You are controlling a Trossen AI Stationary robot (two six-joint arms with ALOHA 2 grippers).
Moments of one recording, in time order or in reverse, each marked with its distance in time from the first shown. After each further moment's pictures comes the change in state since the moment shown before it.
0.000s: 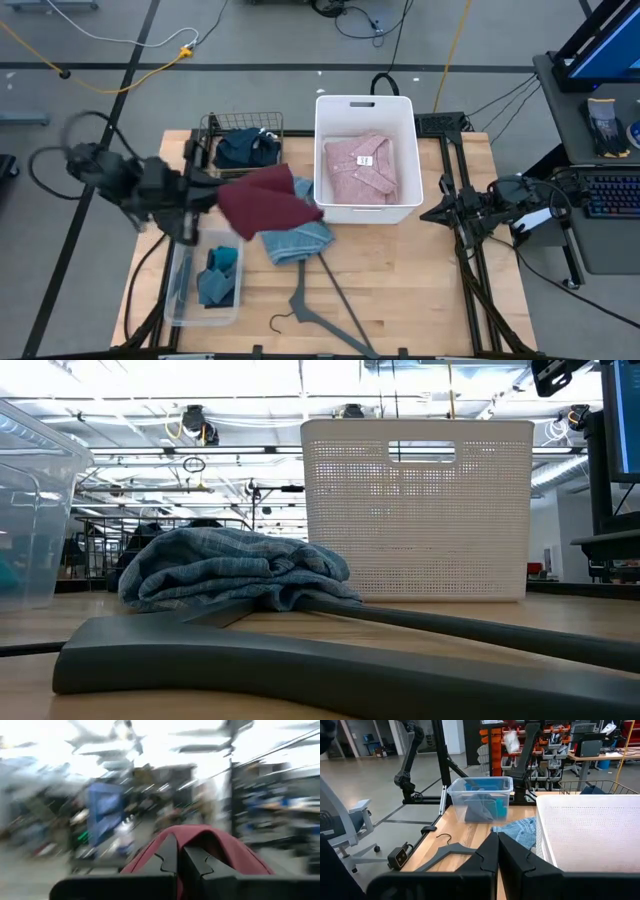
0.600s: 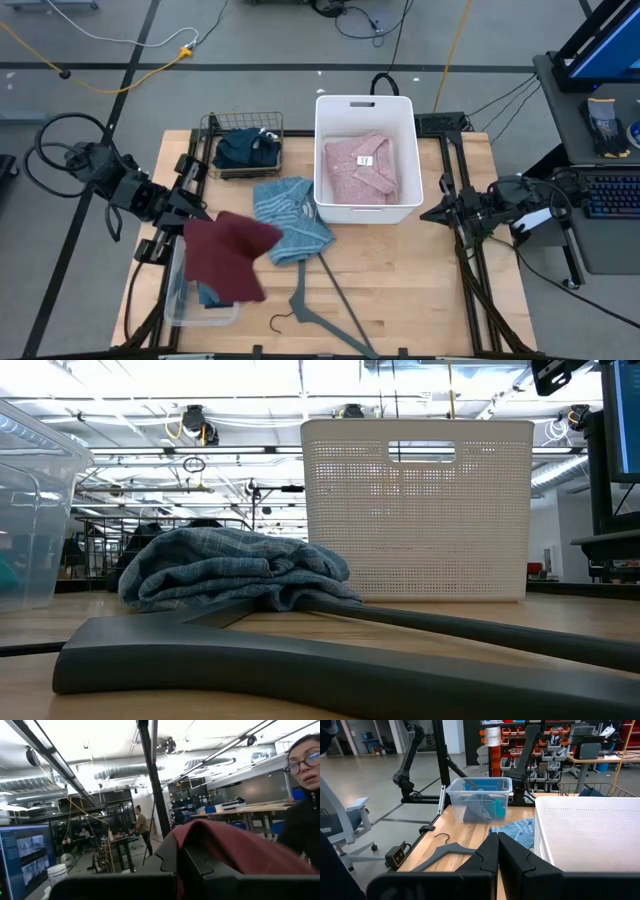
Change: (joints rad) left arm 0.000 -0.019 0.001 0.018 0.418 0.070; right arm 0.000 0.000 0.000 0.001 0.003 -0.022
